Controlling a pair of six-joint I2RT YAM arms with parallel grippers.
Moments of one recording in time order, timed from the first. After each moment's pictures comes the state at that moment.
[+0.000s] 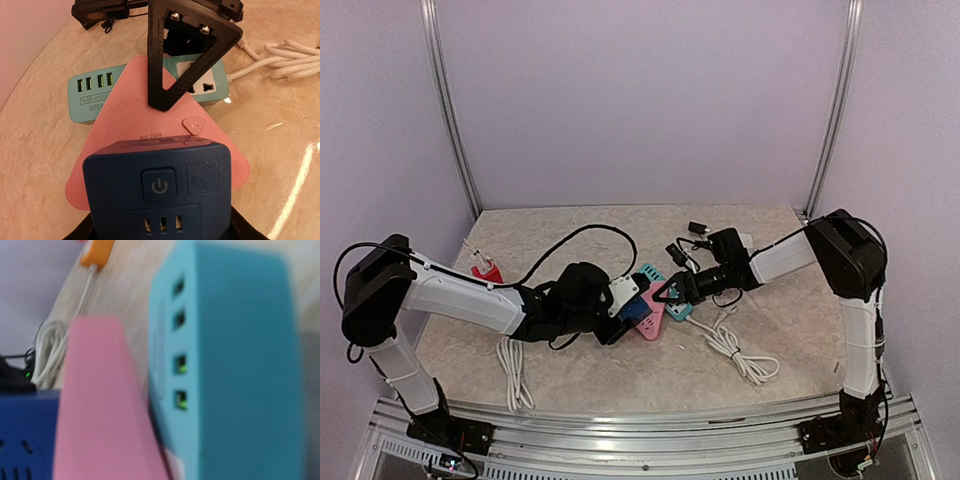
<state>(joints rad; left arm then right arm) -0.98 1.70 0.88 0.19 -0.19 0.21 0.53 2.14 1.20 0.24 -0.95 0.33</state>
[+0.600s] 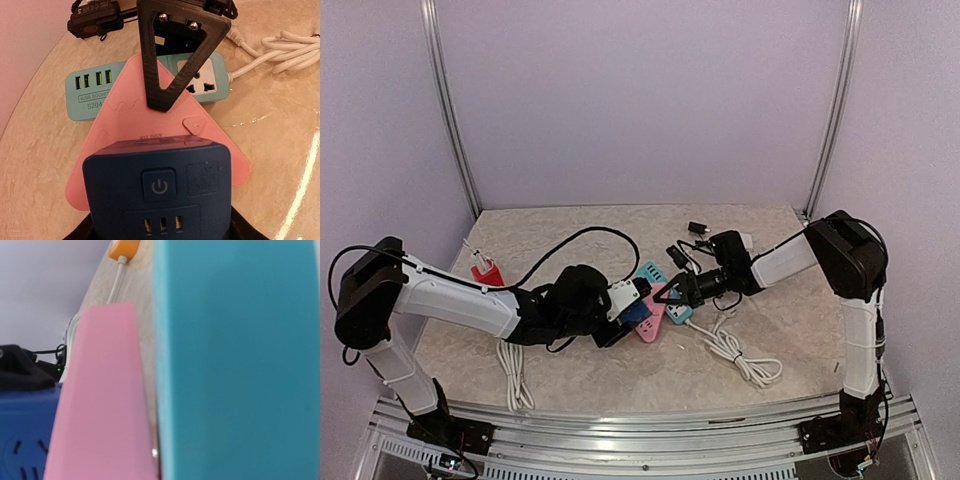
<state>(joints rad) -1.01 1.67 0.85 0.20 -0.21 0.29 0.54 2.14 1.15 0.33 -1.04 0.43</state>
